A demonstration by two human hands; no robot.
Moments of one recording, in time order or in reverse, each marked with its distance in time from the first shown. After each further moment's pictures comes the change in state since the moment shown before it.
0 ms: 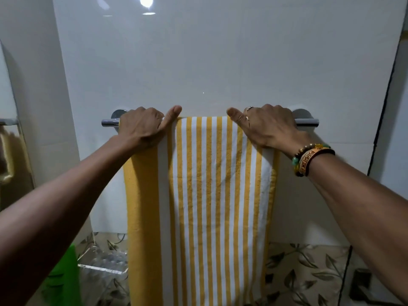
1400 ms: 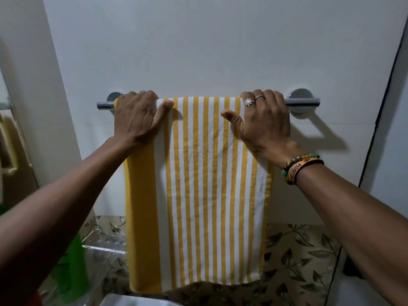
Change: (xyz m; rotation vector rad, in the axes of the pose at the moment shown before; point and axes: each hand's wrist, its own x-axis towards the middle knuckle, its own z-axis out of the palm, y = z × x) left_hand -0.027 -0.003 0.013 -0.118 0.244 0.079; right_hand -0.041 -0.029 0.019 -0.105 0.417 0.003
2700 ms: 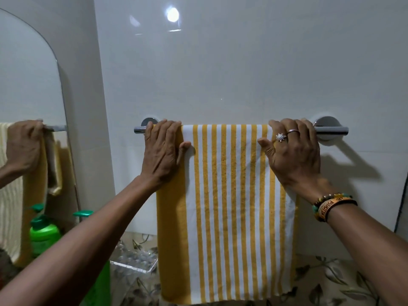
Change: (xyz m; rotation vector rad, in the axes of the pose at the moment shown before) left_hand -0.037 -0.016 0.005 -0.075 0.028 0.018; right_hand -0.016 0.008 0.017 0.038 0.112 0.019
